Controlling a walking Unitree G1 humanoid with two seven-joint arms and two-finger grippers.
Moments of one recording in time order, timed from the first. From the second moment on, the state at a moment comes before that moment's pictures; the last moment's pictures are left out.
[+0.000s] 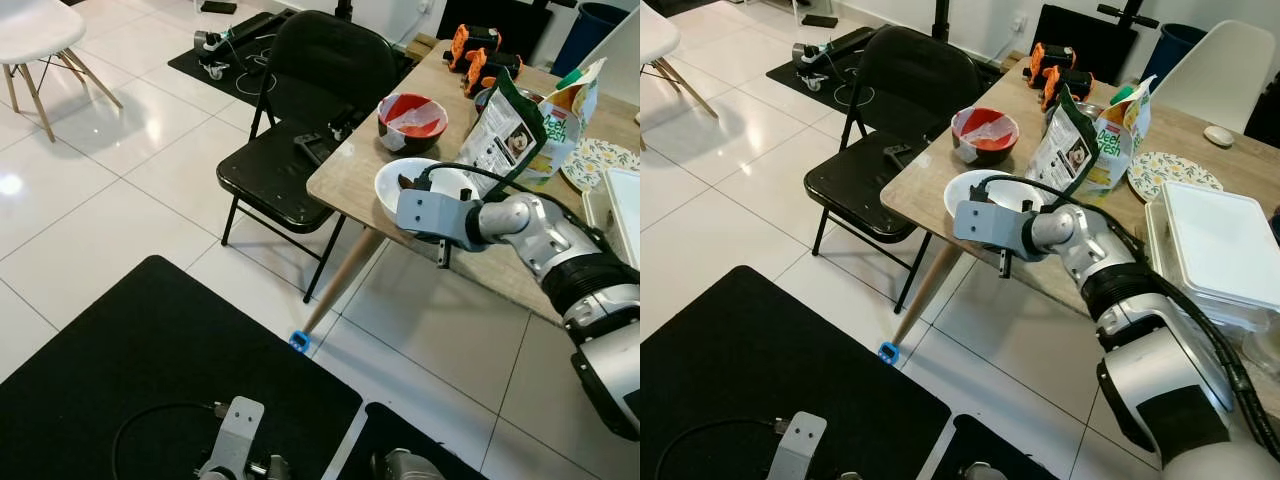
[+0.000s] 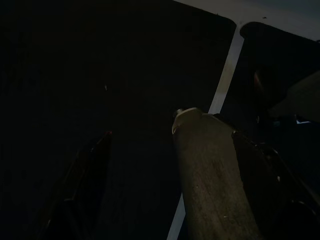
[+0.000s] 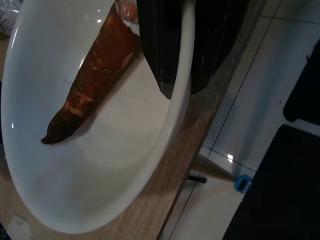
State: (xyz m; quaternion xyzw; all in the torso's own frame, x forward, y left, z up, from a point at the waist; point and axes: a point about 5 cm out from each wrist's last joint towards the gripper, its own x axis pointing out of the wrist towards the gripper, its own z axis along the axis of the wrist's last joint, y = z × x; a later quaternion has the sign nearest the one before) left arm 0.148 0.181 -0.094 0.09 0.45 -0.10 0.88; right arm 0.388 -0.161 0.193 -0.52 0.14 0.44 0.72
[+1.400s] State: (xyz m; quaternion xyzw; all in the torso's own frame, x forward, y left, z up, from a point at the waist) left arm 0.152 0.180 -0.094 0.10 0.46 -0.11 0.88; right arm 0.272 -0.081 0.170 -0.50 -0.10 0.67 0.54
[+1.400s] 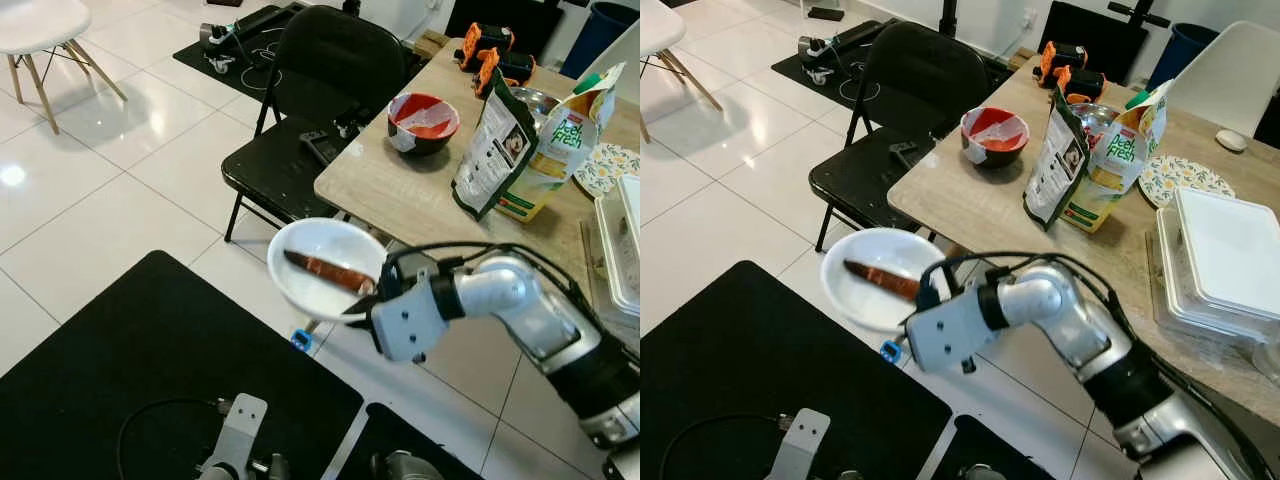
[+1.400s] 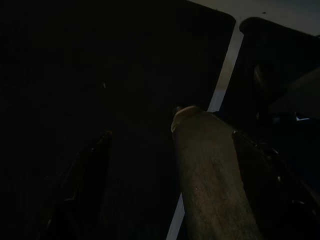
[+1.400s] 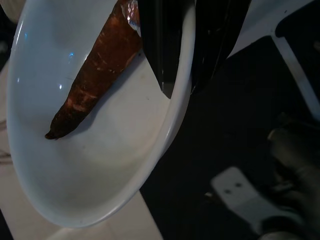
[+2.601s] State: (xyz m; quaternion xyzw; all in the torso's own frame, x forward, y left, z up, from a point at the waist) left arm 0.145 0.184 -0.098 0.11 0.49 -0.11 0.86; right arm 0.212 -0.235 -0.044 -0.39 0.38 0.31 0.78
